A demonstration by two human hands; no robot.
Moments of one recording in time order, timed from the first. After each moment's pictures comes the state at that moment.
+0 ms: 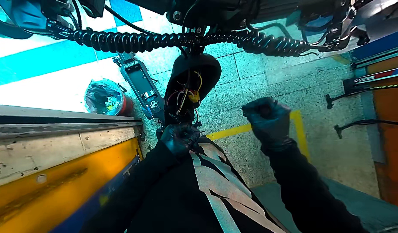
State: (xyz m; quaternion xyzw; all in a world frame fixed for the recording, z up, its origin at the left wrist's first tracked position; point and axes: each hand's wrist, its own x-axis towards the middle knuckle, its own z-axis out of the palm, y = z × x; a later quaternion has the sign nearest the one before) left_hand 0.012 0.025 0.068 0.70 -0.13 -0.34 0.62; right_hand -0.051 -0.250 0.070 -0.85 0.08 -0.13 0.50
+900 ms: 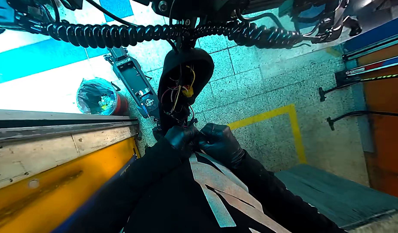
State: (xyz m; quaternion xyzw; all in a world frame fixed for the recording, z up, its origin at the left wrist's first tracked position) left_hand 0.014 0.018 0.059 0.77 -0.40 -0.29 0.40; right_hand -0.074 -0.165 0.043 -0.88 0.00 -0.01 0.48
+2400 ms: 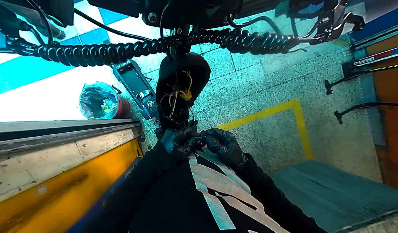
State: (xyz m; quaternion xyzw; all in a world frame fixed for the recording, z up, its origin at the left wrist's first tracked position) left_hand 0.018 0.023 0.046 0.71 -0.32 -0.28 0.56; right_hand -0.092 -0.172 0.029 -0.68 0.06 0.00 0.73
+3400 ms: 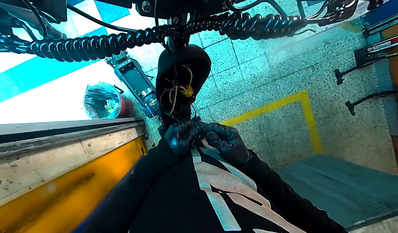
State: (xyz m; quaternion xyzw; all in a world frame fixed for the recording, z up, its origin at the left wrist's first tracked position) left_hand 0.016 0.016 0.056 0.65 -0.17 -0.40 0.62; right_hand -0.087 -0.160 0.042 -0.66 0.06 -0.03 0.75
